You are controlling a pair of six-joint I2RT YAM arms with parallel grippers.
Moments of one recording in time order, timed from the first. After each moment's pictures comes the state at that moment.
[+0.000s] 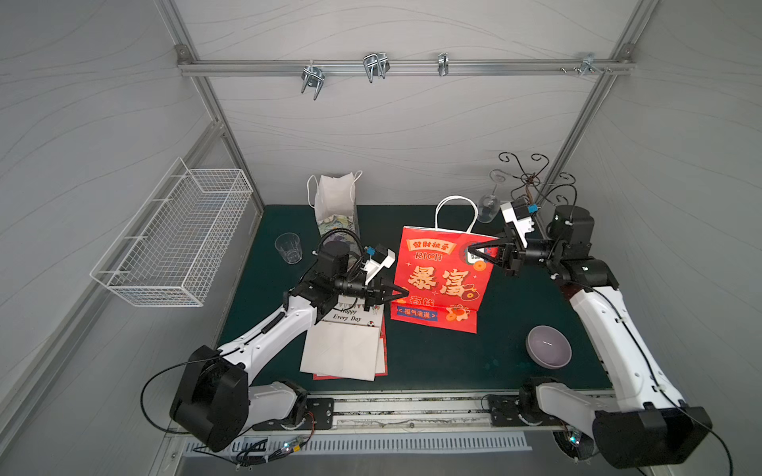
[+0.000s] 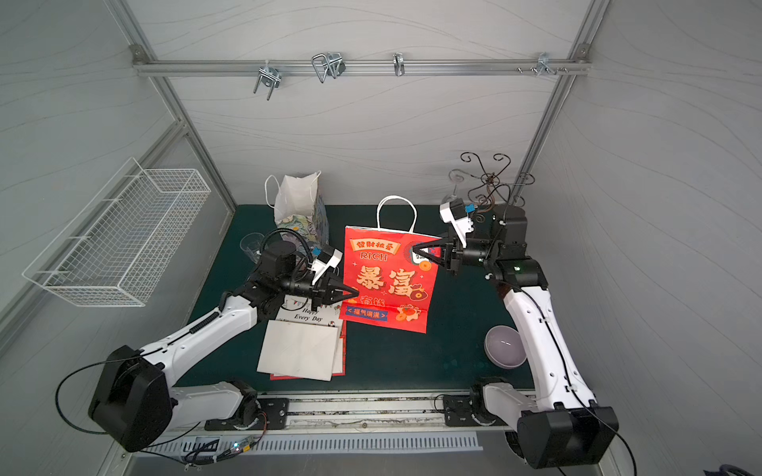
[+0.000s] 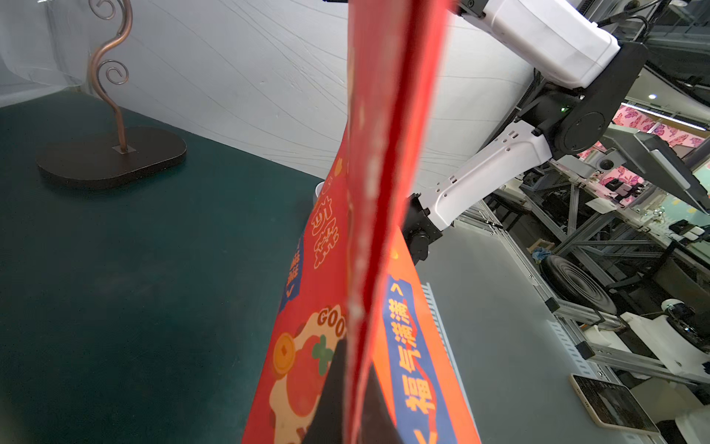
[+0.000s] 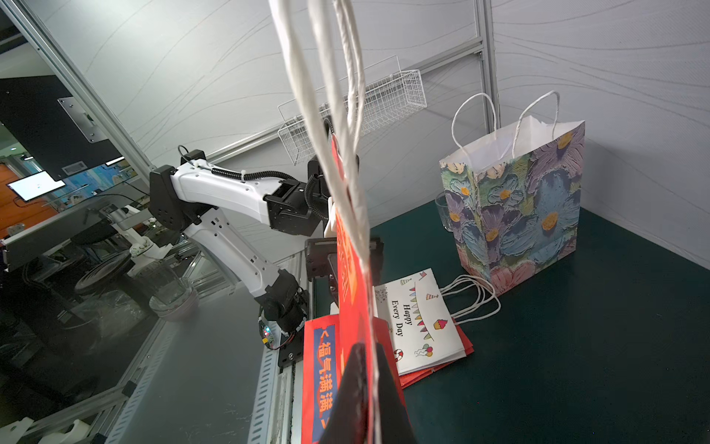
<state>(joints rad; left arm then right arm) -0.46 1.26 0.81 0.06 1.17 -0.02 0.12 1.12 1.19 -0.41 -1.35 -0.05</state>
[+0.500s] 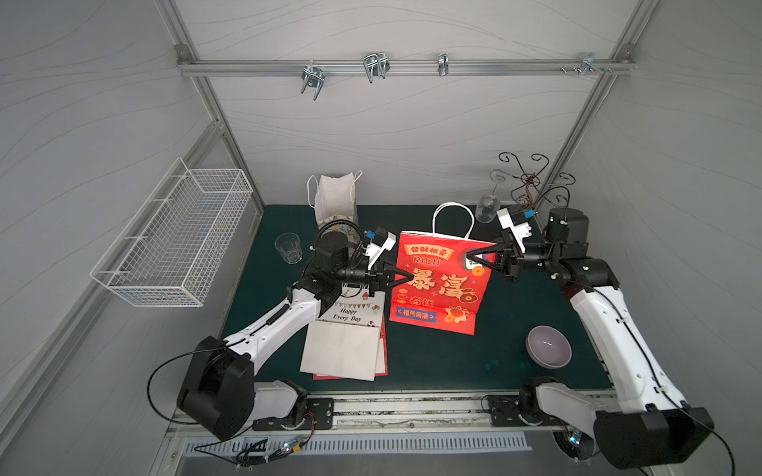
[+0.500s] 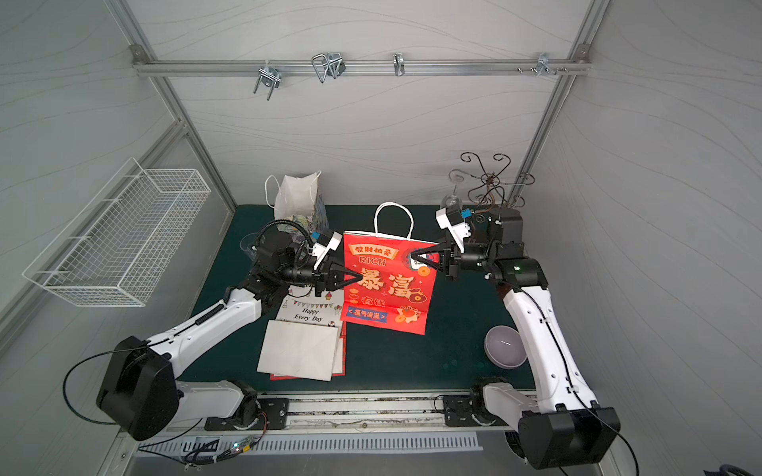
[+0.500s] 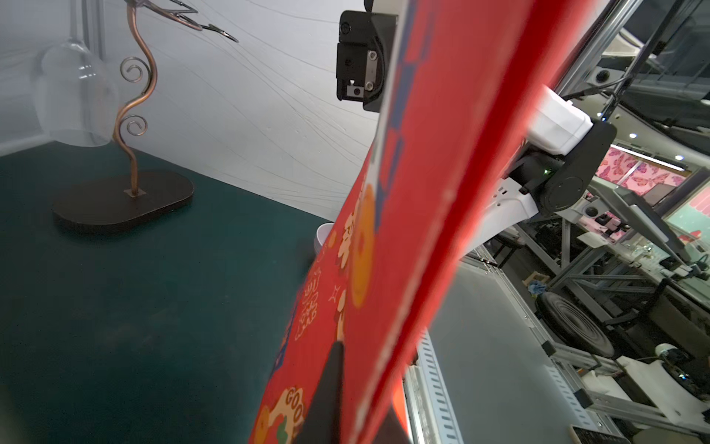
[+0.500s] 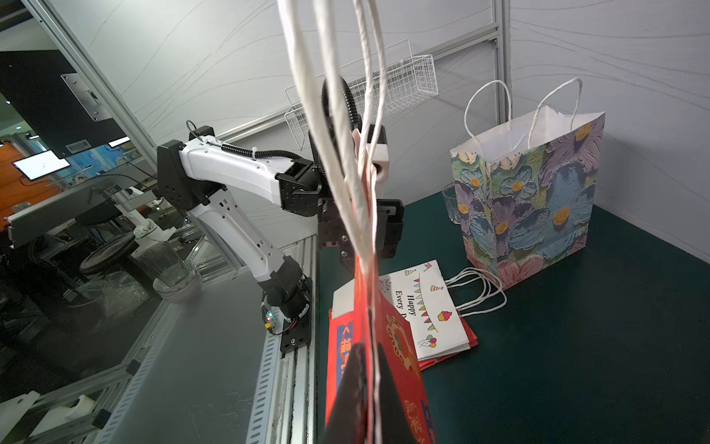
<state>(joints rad) -0.46 1.33 0.88 0.31 1.17 -0.28 0.15 1.12 1.22 -0.56 -1.35 -0.19</state>
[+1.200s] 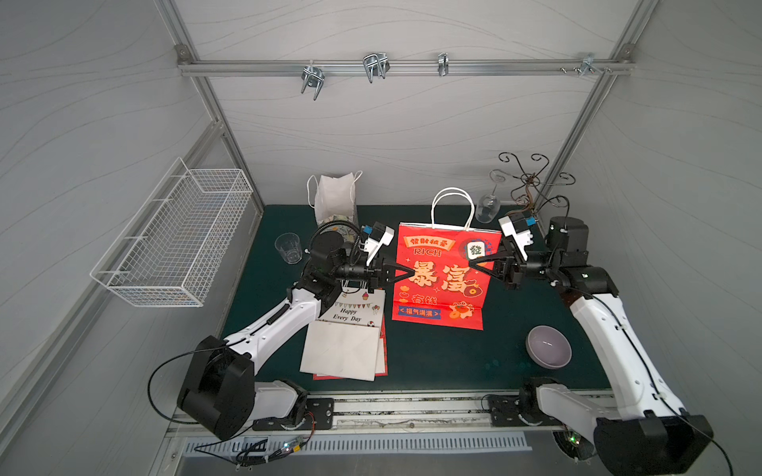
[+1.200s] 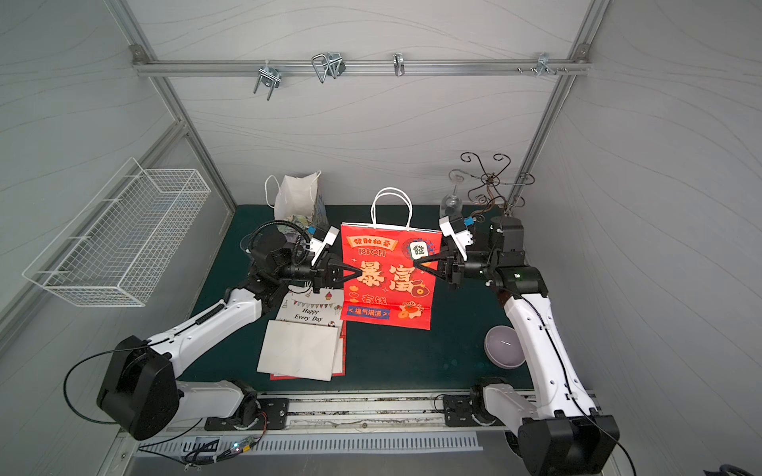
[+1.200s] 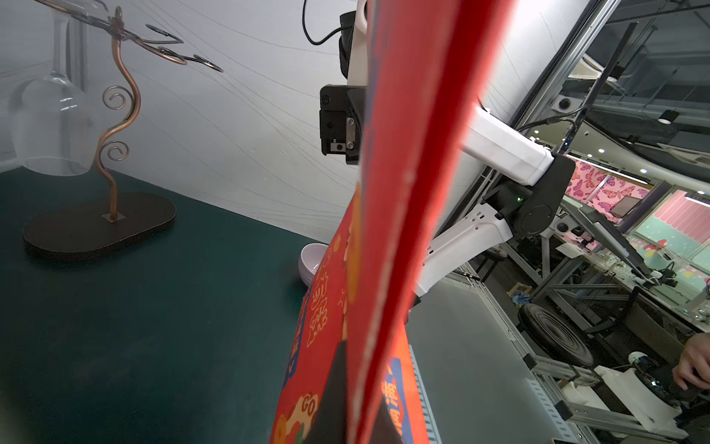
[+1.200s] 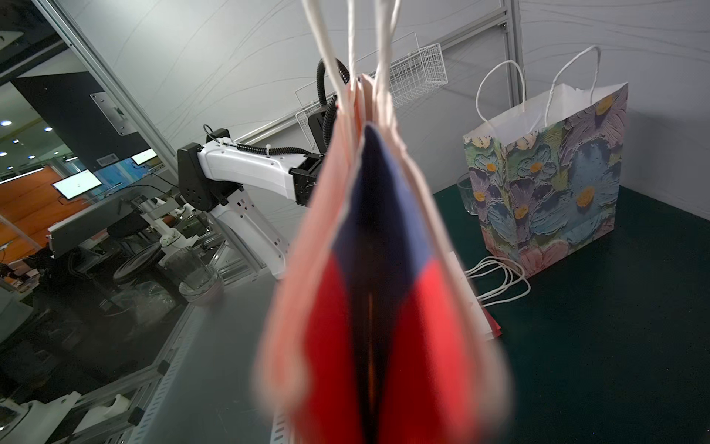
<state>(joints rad) -0.46 1.32 0.87 0.48 1.18 -0.45 0.12 1.07 1.13 -0.54 -1.41 -0.16</state>
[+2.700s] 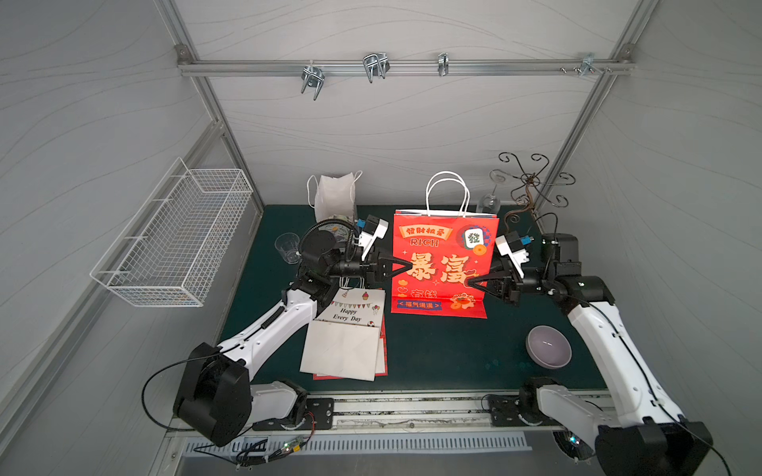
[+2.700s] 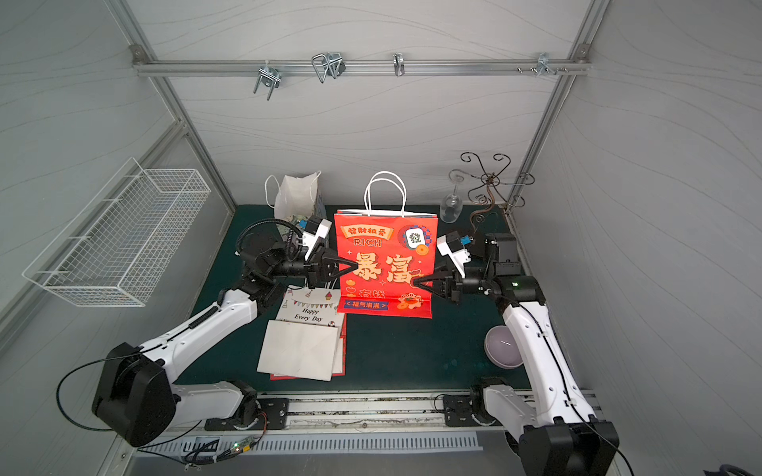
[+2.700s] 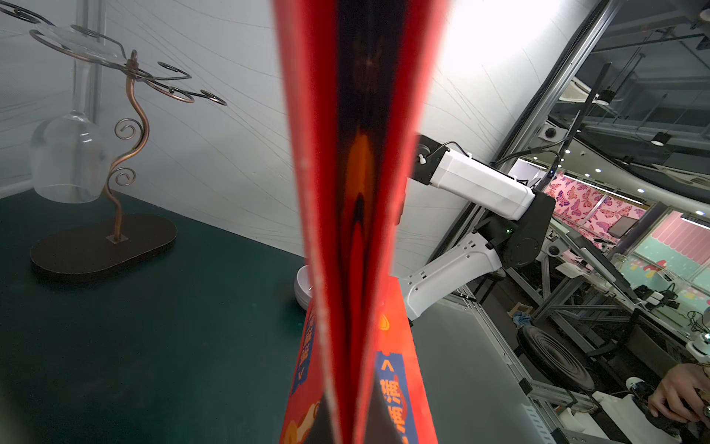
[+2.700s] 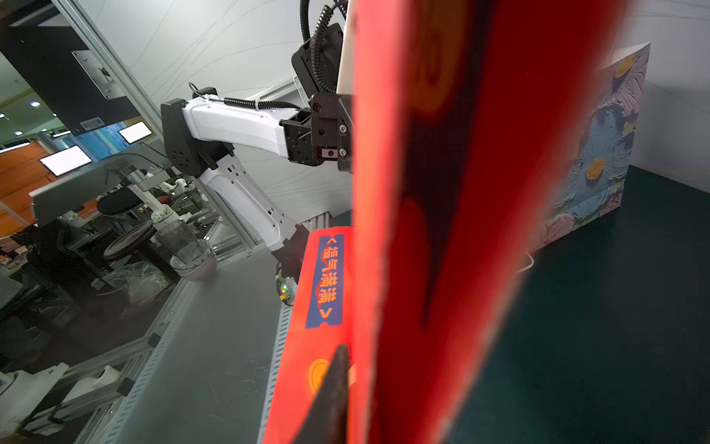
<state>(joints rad) -0.43 1.29 0.89 0.55 1.17 -0.56 0.12 1.02 1.02 -0.72 -1.38 -0.40</state>
